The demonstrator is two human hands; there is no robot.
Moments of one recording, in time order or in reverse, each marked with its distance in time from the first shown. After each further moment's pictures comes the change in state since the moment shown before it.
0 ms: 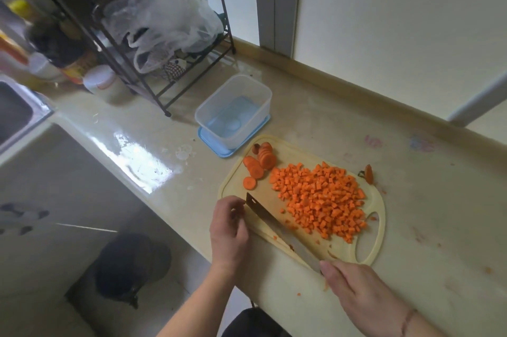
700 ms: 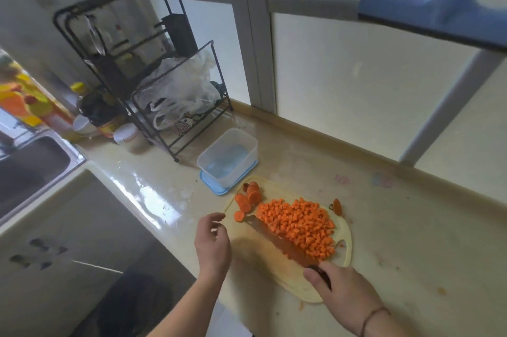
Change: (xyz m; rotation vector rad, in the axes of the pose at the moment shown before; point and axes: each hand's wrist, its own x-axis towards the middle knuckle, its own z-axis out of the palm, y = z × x) left_hand 0.017 0.054 -0.006 -0.004 0.177 -0.219; right_hand -0.013 -0.010 -0.047 -0.275 0.087 -0.027
